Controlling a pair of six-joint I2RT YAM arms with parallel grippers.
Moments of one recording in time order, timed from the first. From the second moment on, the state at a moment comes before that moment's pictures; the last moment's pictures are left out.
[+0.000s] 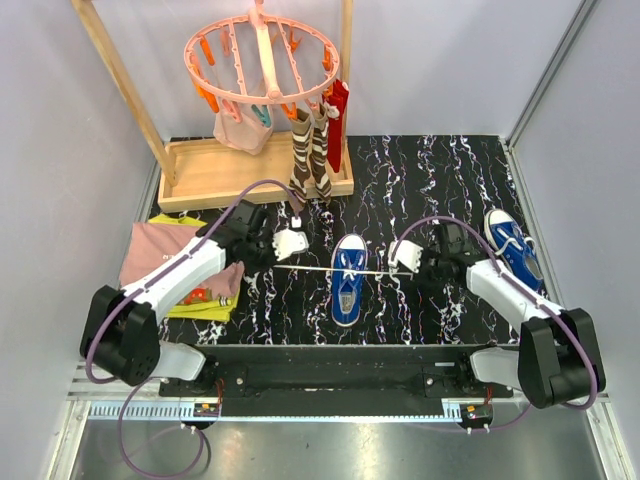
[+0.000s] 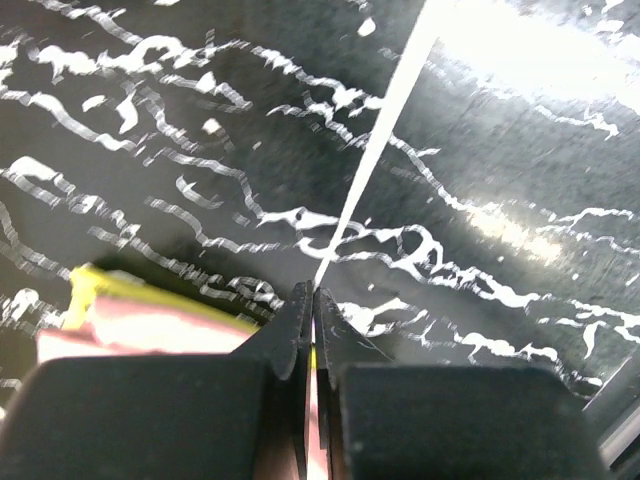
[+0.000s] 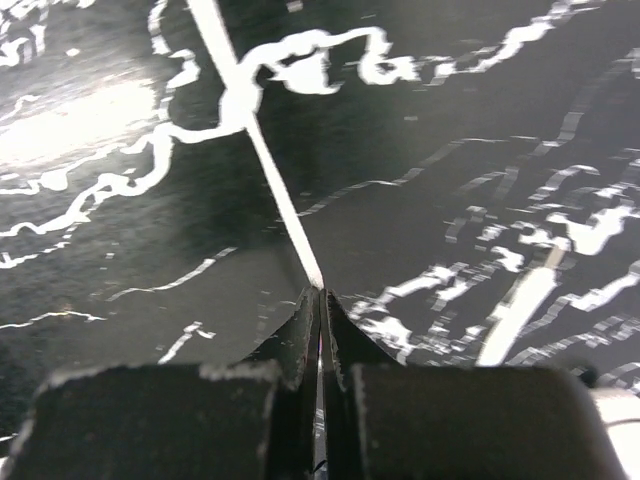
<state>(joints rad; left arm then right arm) -0.47 1.37 0.93 -0.67 0.23 0.77 0.24 1.25 0.64 -0.46 -0.23 -1.07</state>
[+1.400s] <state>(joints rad) -0.39 1.28 0.82 -0.64 0.26 0.71 0.19 1.22 0.66 -0.60 -0.33 -1.12</state>
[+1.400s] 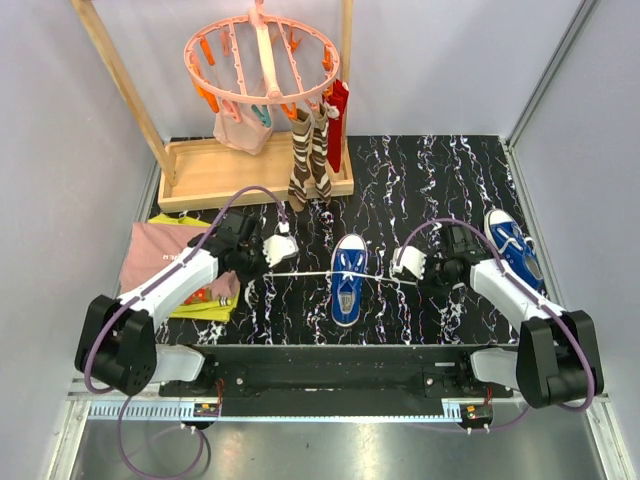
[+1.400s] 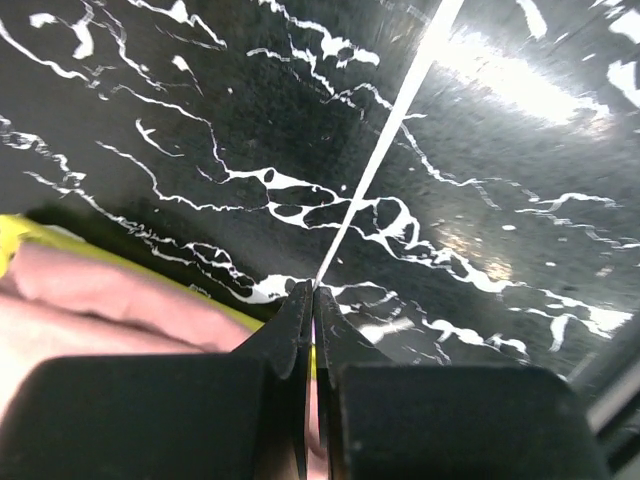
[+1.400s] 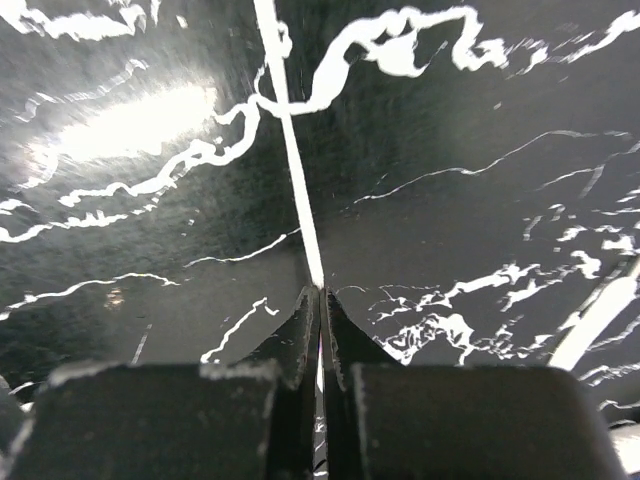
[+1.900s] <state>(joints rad) -0.51 1.52 0.82 -0.56 0.20 0.74 0.16 1.31 0.65 -0.55 -0.37 -1.13</state>
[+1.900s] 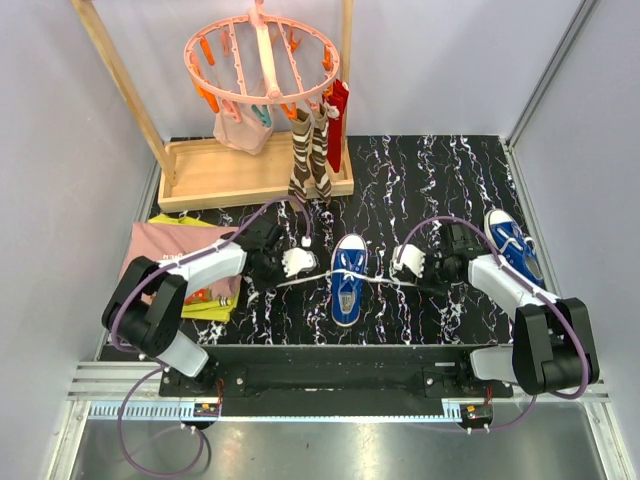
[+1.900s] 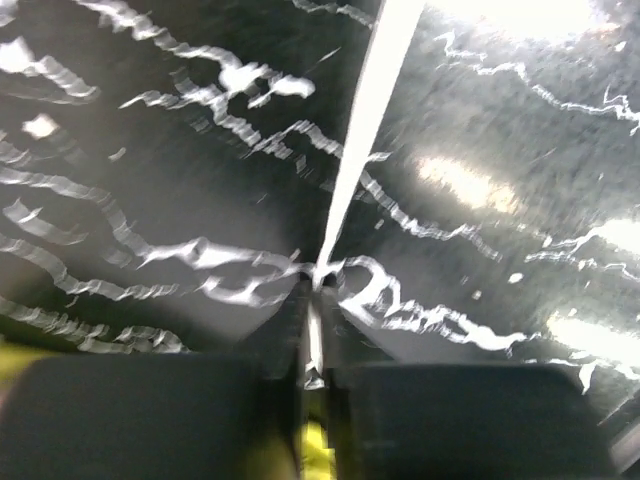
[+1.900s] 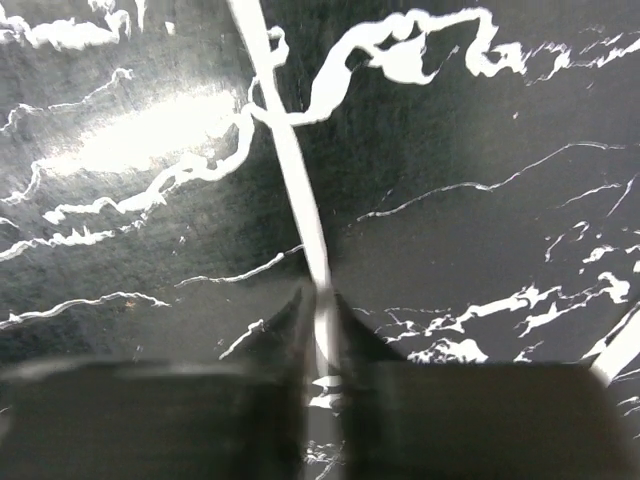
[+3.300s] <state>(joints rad) -0.77 1.72 1.02 -0.47 0.29 0.74 0.17 1.28 0.87 -0.78 -0.49 -0.75</state>
